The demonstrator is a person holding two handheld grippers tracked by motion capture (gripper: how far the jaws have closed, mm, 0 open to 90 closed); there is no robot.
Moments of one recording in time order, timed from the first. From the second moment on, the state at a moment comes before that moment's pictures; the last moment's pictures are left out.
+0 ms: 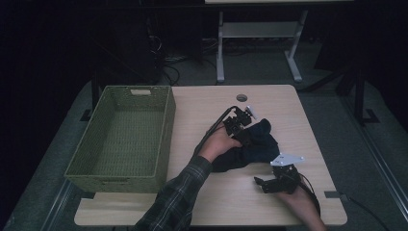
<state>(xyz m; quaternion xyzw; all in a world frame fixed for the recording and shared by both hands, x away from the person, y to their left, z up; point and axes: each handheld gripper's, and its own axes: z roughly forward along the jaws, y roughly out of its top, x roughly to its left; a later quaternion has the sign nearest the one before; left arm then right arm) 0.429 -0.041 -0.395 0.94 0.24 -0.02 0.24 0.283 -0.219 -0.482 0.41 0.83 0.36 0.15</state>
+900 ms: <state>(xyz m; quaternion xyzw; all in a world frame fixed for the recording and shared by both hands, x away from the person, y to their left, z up) 0.383 0.029 -0.335 0.93 0.23 0.03 0.30 0.283 -0.220 -0.482 0.41 0.83 0.36 0.15</state>
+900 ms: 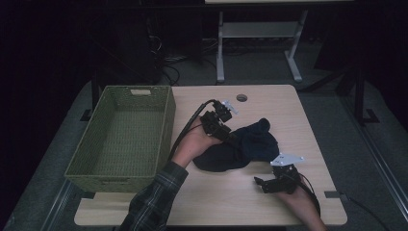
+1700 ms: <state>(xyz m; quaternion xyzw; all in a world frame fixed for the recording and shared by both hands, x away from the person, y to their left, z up) 0.345 0.057 -0.431 0.93 0.25 0.05 0.25 0.282 -0.219 -0.482 0.41 0.83 0.36 0.15</state>
